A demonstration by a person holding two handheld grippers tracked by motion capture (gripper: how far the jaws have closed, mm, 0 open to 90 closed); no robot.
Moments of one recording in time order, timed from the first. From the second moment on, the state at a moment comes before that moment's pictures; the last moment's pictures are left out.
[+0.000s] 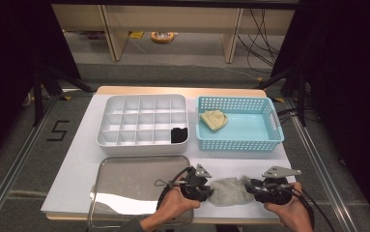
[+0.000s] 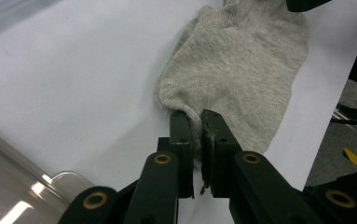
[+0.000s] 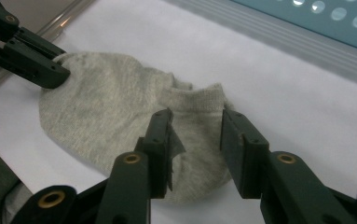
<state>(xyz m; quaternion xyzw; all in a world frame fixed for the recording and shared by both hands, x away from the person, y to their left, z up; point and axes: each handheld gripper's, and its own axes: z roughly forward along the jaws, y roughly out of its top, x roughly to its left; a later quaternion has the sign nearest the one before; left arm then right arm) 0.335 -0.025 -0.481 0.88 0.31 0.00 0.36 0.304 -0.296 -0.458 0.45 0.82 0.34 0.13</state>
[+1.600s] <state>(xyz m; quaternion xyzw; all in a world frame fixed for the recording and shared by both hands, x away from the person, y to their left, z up) 0.330 0.001 -0.449 0.90 0.28 0.02 0.33 0.301 -0.247 -0.458 0.39 0.84 0.37 0.11</state>
